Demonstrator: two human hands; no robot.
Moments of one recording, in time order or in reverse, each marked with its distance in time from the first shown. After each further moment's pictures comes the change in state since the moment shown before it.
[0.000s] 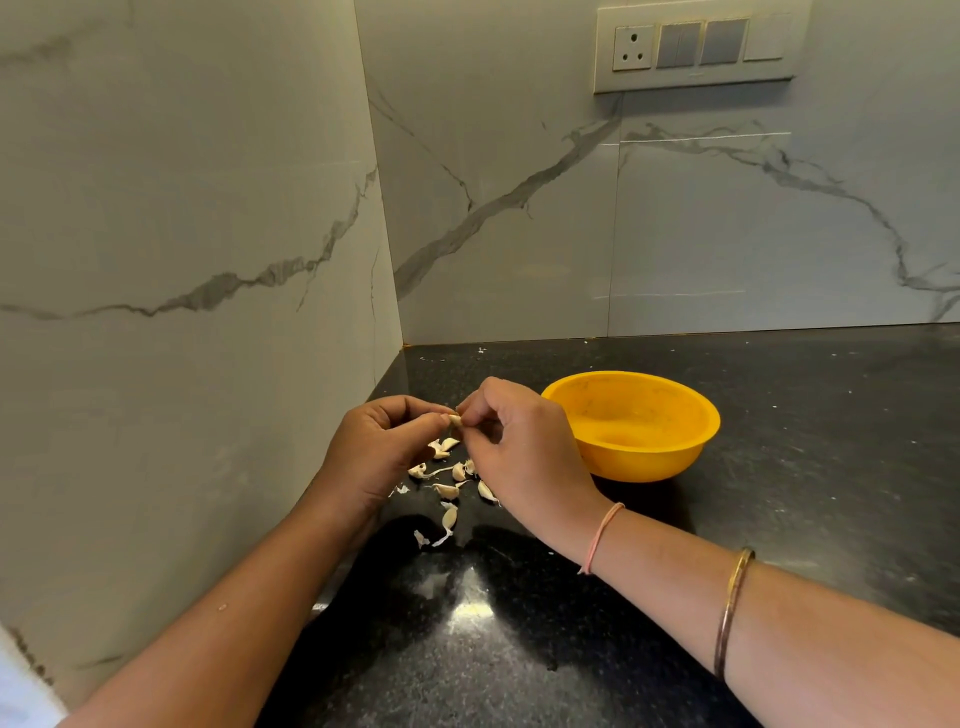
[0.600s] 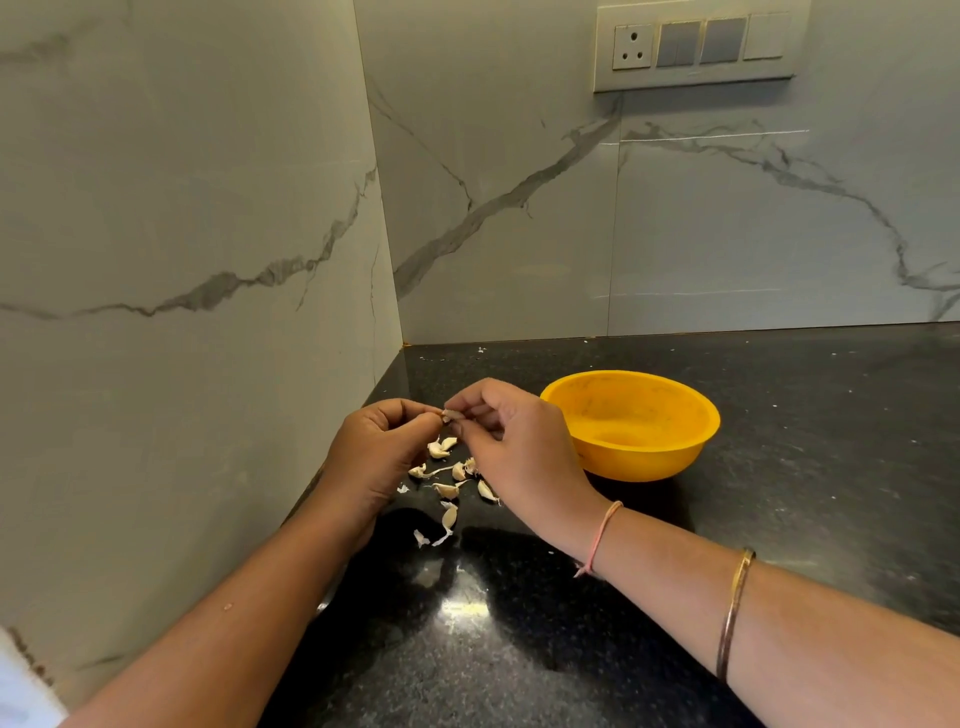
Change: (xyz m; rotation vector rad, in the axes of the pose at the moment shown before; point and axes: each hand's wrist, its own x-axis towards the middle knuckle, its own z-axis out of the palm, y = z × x) left_hand 0.002 -0.005 0.002 0.052 0.065 -0.012; right_hand 0.001 -0.004 0.000 0.166 -0.061 0.116
